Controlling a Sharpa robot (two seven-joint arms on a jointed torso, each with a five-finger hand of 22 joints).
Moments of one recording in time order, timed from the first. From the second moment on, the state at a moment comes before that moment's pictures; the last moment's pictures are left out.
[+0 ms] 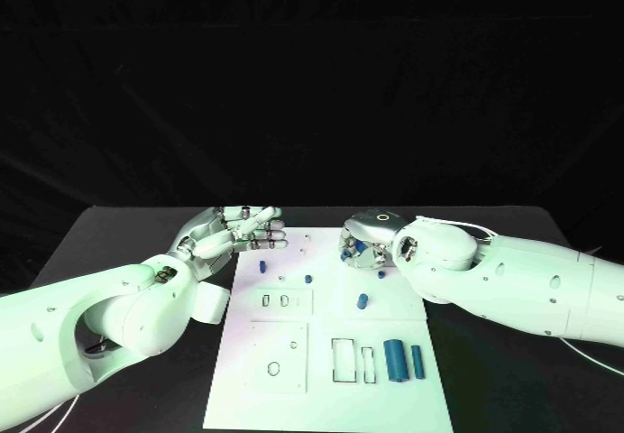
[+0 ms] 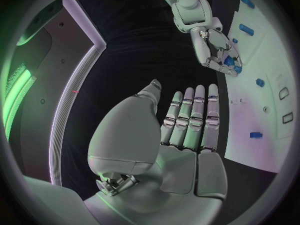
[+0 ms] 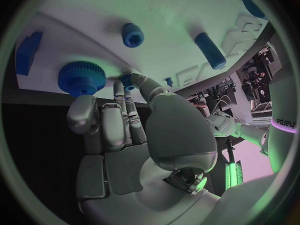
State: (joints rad) left arm 1.21 -1.01 0.00 1.81 -0.05 -0.35 0.37; left_hand 1.36 -0.07 0.17 0.23 0.04 0.89 0.22 0.16 0.07 0.99 0.18 0.15 0.07 0.97 0.14 0.18 0.12 0.18 0.85 0.27 0.25 0.08; right arm 1.33 -0.69 -0.14 1.45 -1.70 -0.23 -0.18; right_hand 1.26 -0.08 0.32 -0.12 0.39 1.13 0.12 0.12 0.13 1.14 0.06 0.24 0.18 1.47 -0.01 1.30 1.15 0.12 1.28 0.09 1.27 1.07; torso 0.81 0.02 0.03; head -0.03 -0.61
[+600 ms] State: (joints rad) left arm 1.21 -1.01 0.00 1.79 -0.05 -0.34 0.37; left_hand 1.36 -0.07 0.17 0.23 0.04 0.89 0.22 0.16 0.07 0.99 0.18 0.15 0.07 0.97 0.14 0.17 0.12 0.18 0.85 0.27 0.25 0.08; right arm 1.33 -0.62 -0.13 1.42 -1.70 -0.44 -0.20; right_hand 1.27 -0.07 0.34 -0.12 0.38 1.14 0.12 0.13 0.14 1.15 0.05 0.25 0.18 1.46 -0.01 1.32 1.17 0.12 1.29 0.09 1.30 1.10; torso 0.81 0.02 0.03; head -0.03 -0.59
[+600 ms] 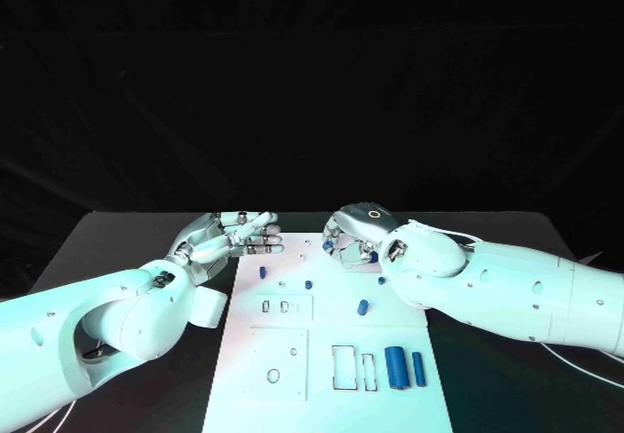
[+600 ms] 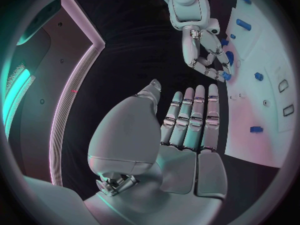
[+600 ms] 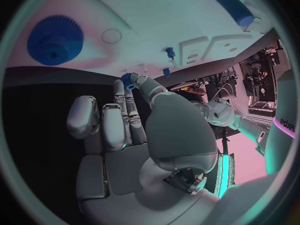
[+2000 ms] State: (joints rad) left arm 1.22 -1.01 0.00 1.79 -0.05 -0.34 0.37; left_hand 1.36 -0.07 0.17 0.23 0.04 0.89 0.22 0.16 0.07 0.99 0.18 0.15 0.07 0.97 0.14 0.17 0.12 0.18 0.85 0.27 0.25 0.07; right arm 1.33 -0.45 -0.13 1.24 -1.65 -0.43 -0.21; right_hand 1.28 -0.07 0.35 -0.11 0.36 1.14 0.12 0.12 0.15 1.15 0.06 0.25 0.18 1.46 -0.01 1.32 1.17 0.11 1.29 0.09 1.30 1.11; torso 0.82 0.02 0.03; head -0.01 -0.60
